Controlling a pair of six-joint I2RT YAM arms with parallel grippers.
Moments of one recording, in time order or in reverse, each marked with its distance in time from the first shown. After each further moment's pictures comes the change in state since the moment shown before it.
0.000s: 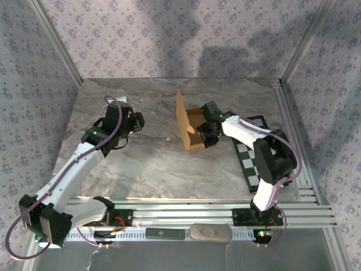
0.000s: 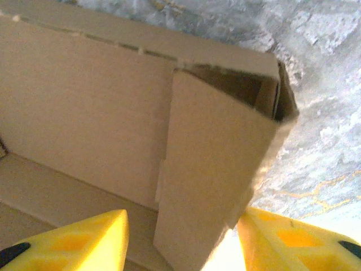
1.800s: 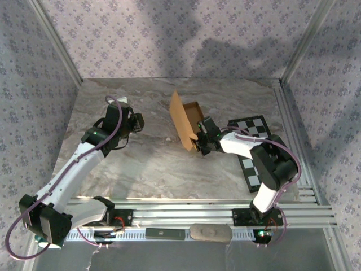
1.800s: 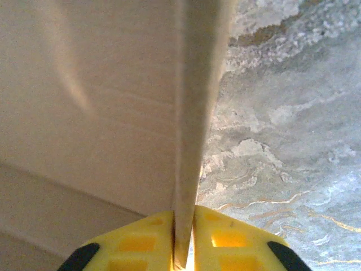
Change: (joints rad) left arm 0.000 0.000 -0.006 0.000 0.019 0.001; right arm 0.092 -0.044 -0.275 0.429 0.039 0.006
